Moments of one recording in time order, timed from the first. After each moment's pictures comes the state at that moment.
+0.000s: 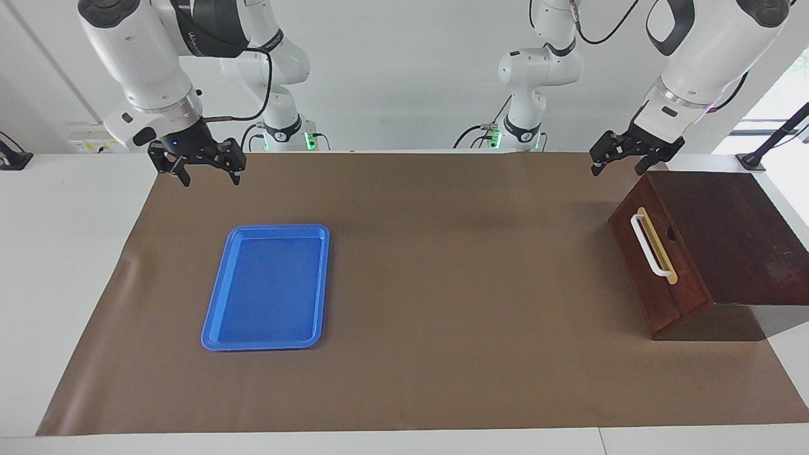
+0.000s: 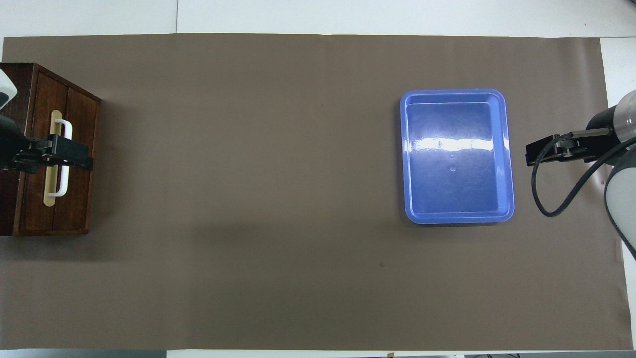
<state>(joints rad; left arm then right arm) -0.01 -0.02 -0.07 -1.61 -0.04 1.52 -0.04 -0.01 -0.02 0.04 -1.67 -0.03 1.60 0.01</state>
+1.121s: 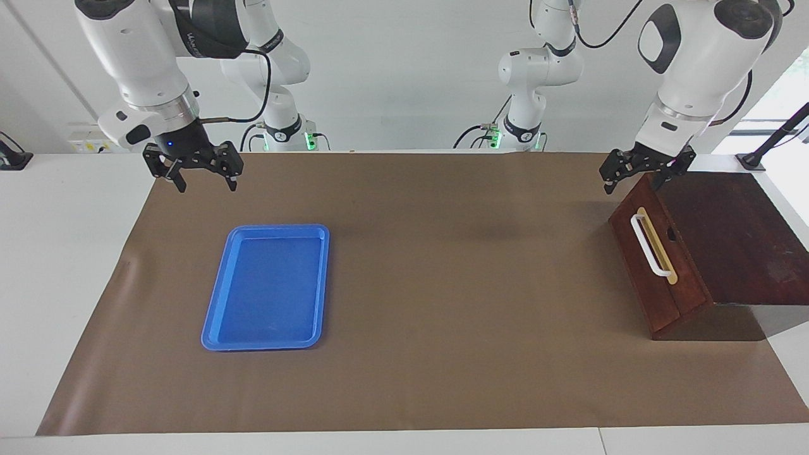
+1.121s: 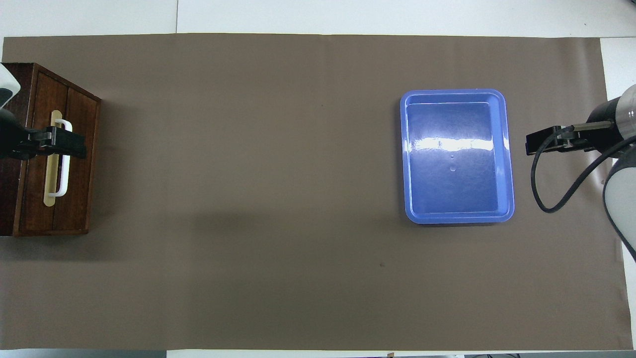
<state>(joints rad) -0.02 -0.01 -0.07 -1.71 0.11 1.73 -0.03 -0.02 -0.02 0.04 -1.67 -0.02 1.69 0.03</state>
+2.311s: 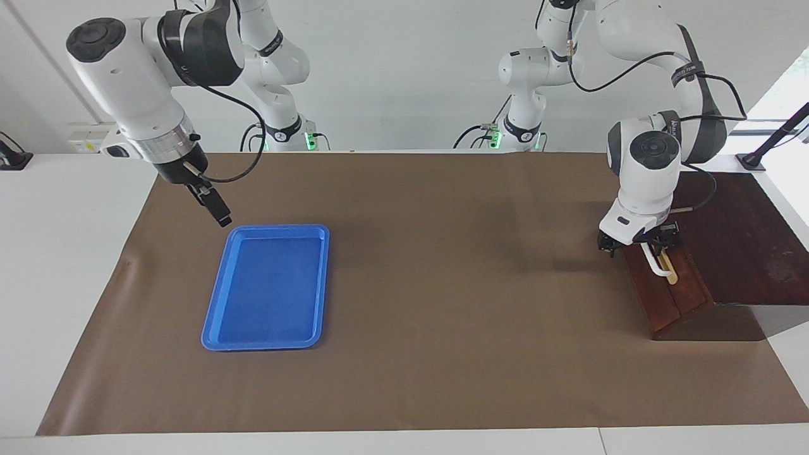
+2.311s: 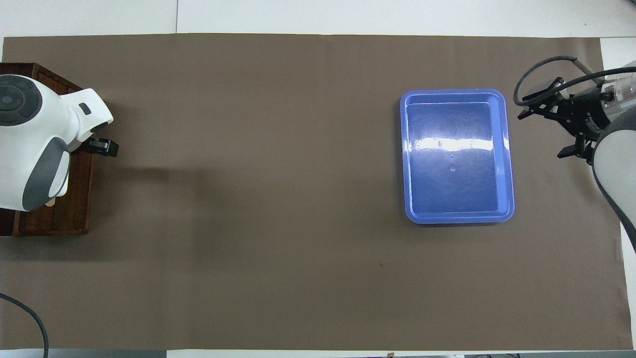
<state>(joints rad) 0.01 0.17 -0.06 -1.93 0.44 2.11 -0.02 -0.03 0.09 0.05 -1.62 0.06 1.71 0.94</state>
